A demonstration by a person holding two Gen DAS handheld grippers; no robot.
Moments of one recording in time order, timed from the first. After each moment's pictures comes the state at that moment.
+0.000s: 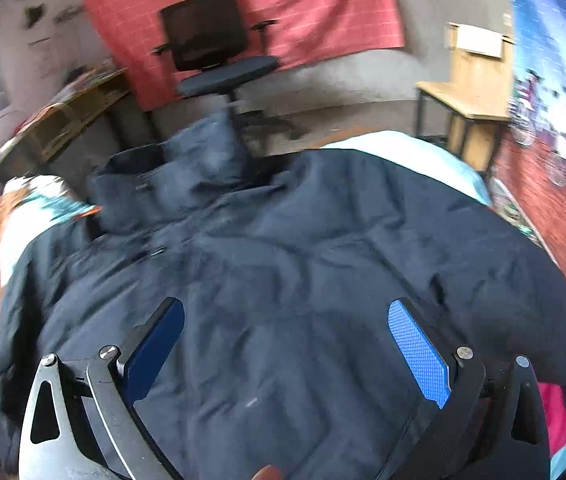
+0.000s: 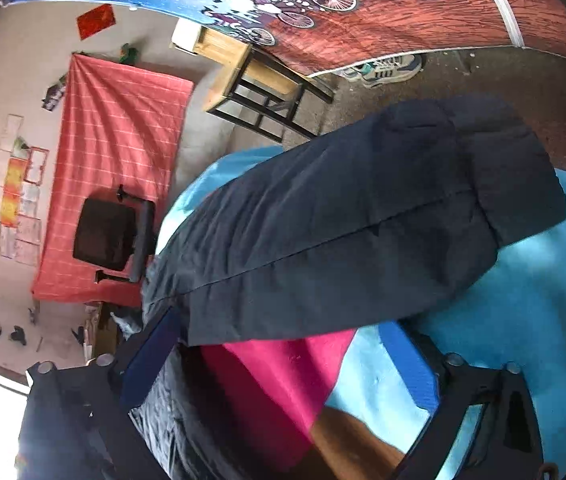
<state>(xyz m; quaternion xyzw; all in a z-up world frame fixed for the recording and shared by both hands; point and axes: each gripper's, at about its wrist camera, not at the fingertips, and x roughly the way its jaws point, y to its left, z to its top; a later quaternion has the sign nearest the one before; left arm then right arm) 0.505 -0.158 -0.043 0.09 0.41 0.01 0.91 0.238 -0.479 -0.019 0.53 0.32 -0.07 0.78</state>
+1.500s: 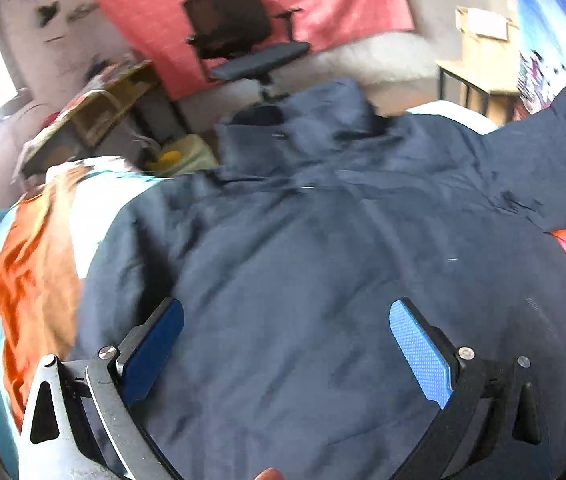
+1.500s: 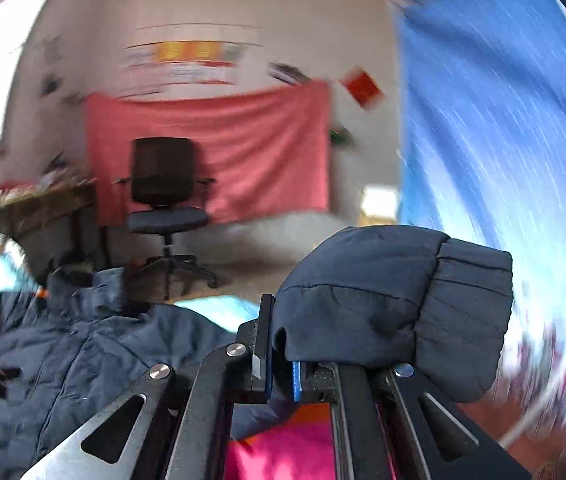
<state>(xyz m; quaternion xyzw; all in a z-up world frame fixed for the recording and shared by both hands) 0.387 0.009 0.012 0.13 0.42 0.05 0.90 0.296 -0.264 0.209 -0.10 0.12 -0.02 0.99</state>
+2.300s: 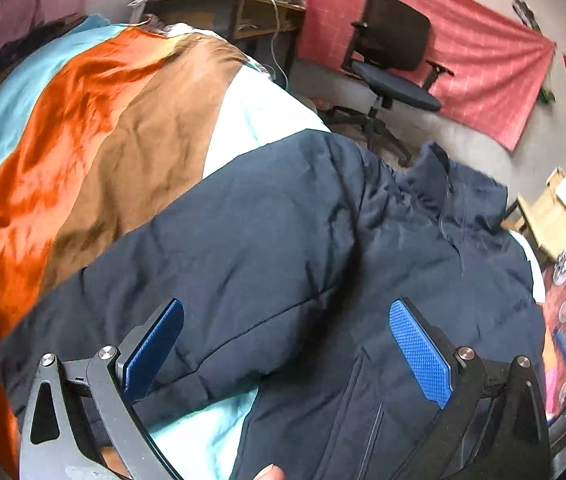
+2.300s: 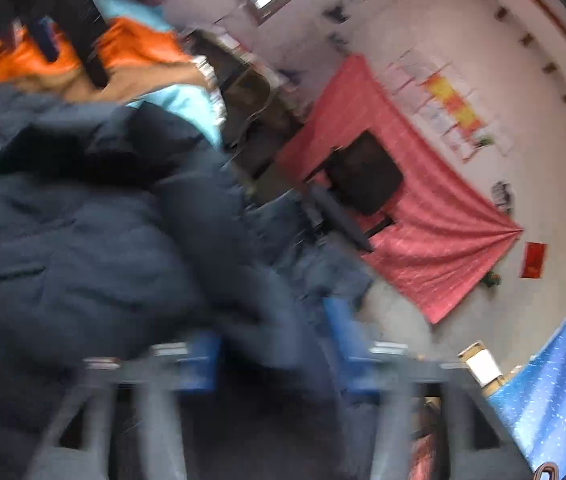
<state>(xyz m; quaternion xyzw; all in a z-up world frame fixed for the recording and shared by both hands) 0.316 0.222 0.029 -0.18 0.41 0.13 0.89 0.309 0.045 0.037 -0.43 0.15 0.21 0.87</state>
